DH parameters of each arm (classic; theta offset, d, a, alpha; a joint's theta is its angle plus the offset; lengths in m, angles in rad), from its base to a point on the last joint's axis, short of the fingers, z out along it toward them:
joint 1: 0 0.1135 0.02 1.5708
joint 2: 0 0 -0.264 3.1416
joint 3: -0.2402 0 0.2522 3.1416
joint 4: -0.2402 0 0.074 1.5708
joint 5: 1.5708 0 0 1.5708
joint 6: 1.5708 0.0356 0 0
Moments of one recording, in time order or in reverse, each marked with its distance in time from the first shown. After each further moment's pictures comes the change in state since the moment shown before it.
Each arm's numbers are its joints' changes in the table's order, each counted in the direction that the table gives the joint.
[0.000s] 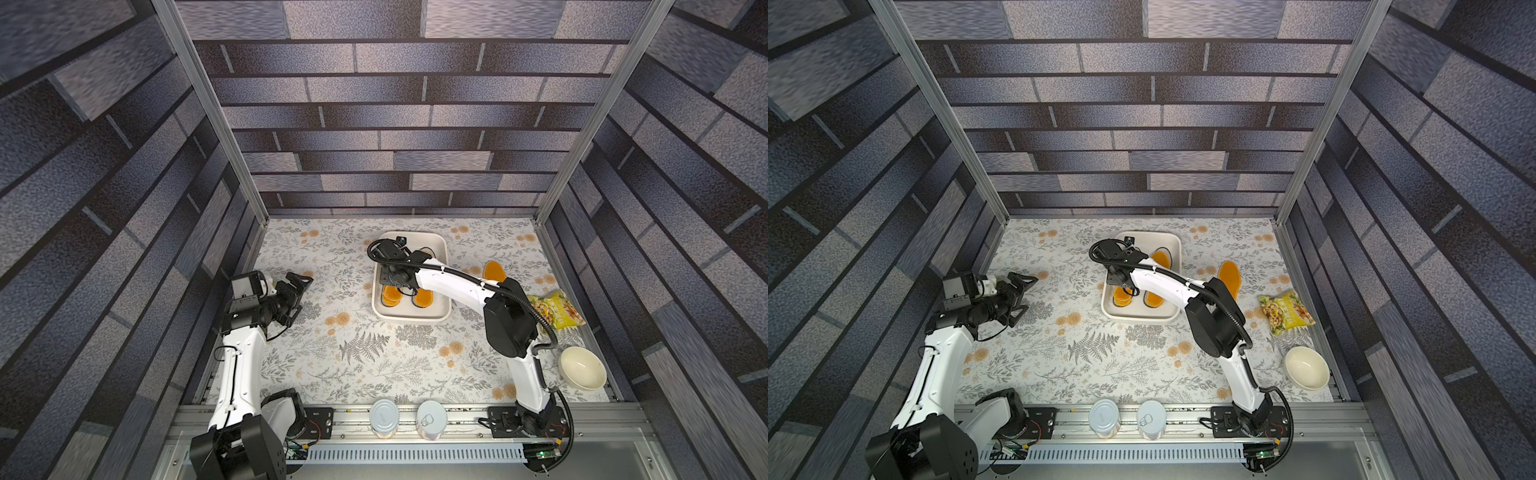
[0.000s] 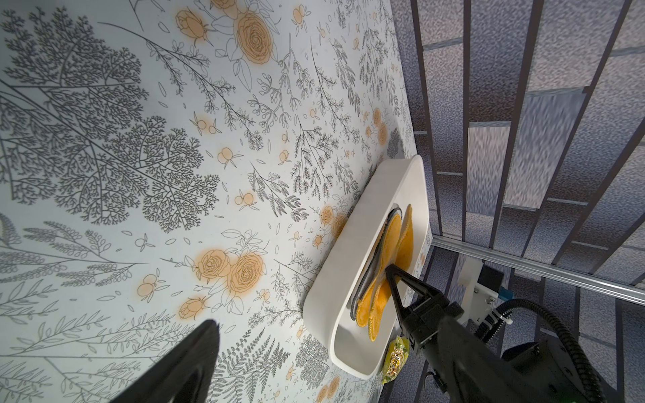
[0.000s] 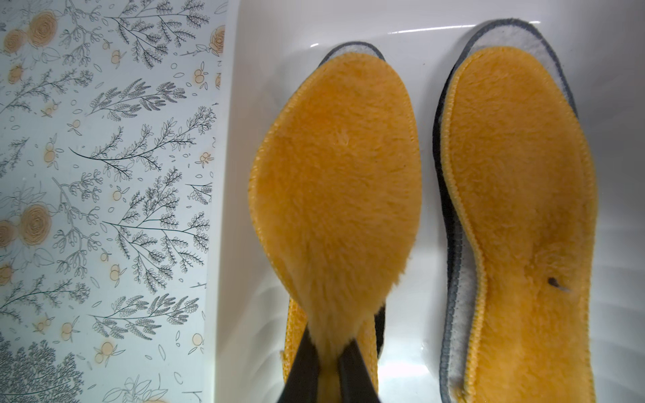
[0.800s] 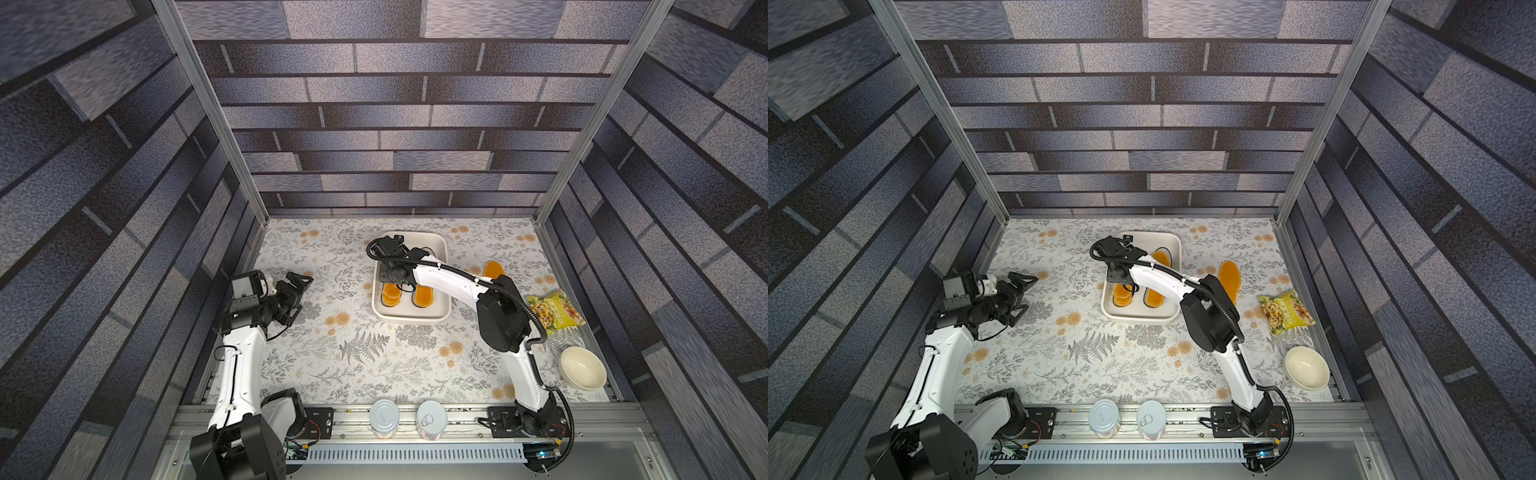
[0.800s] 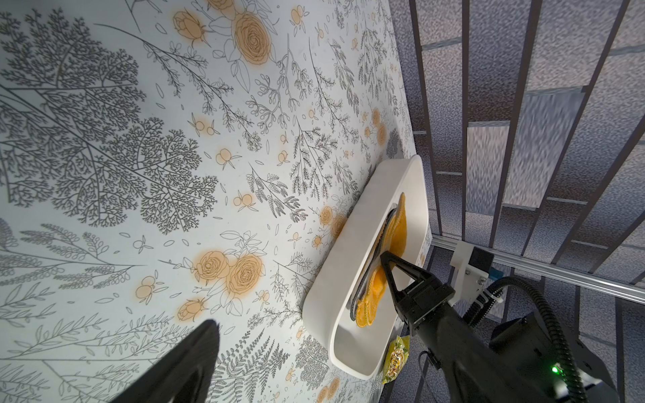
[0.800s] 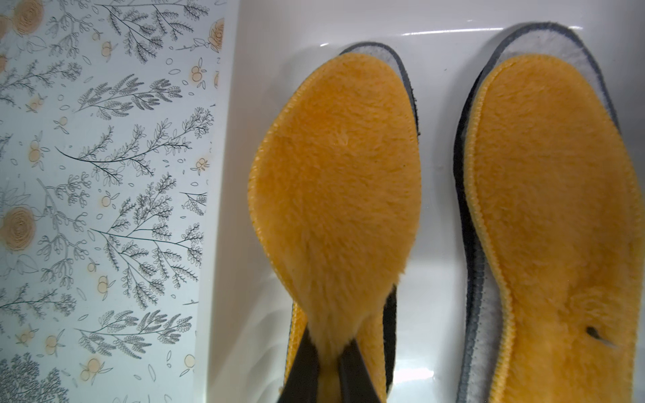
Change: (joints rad) left arm -0.005 -0.002 0.000 0.005 0.000 0.000; right arm -0.027 -0.057 -0.056 0.005 -0.037 -0.045
